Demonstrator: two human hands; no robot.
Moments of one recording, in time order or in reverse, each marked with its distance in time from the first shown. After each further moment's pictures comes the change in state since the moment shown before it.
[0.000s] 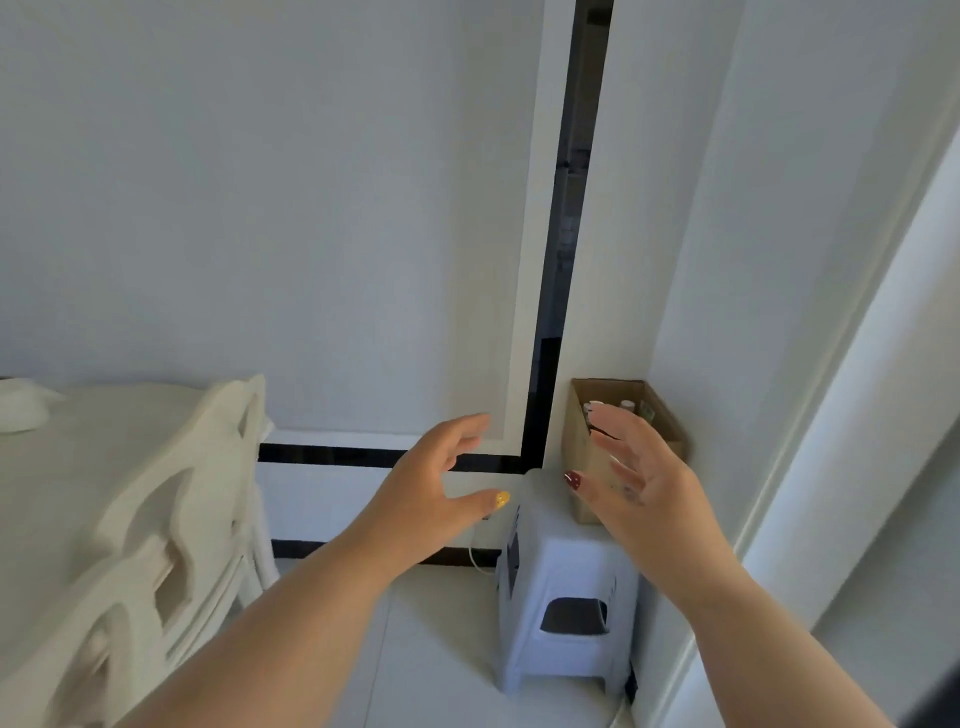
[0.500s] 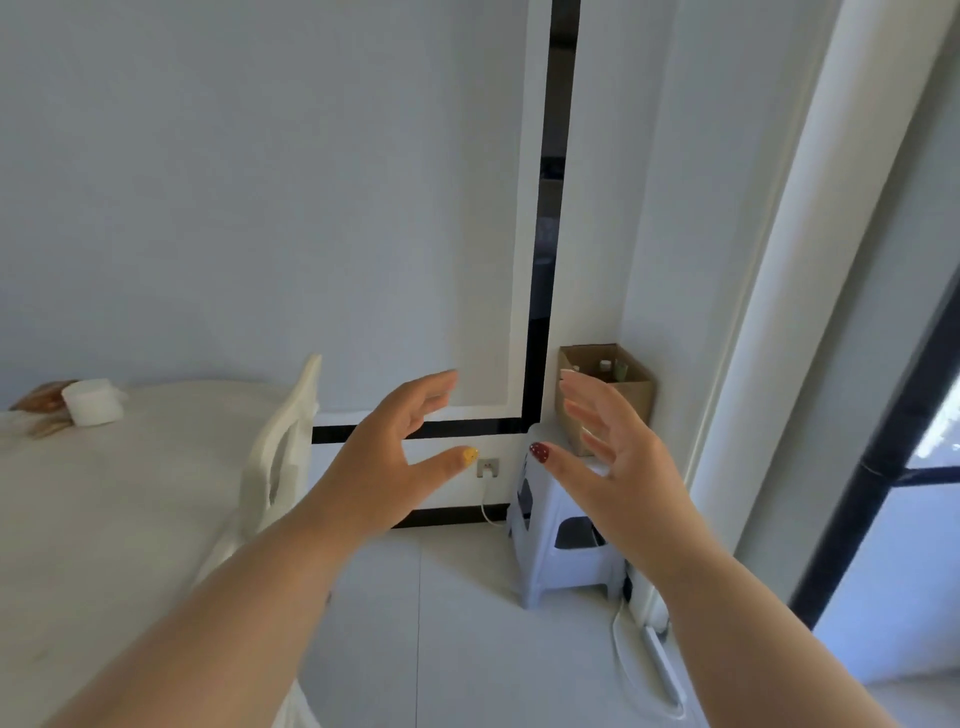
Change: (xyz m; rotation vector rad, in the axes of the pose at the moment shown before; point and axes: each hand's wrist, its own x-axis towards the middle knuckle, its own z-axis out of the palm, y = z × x) left_hand -0.237 0.057 -0.157 0.021 0.007 0.197; right_hand -0.223 -0.201 0.085 -0.012 0.040 -0.063
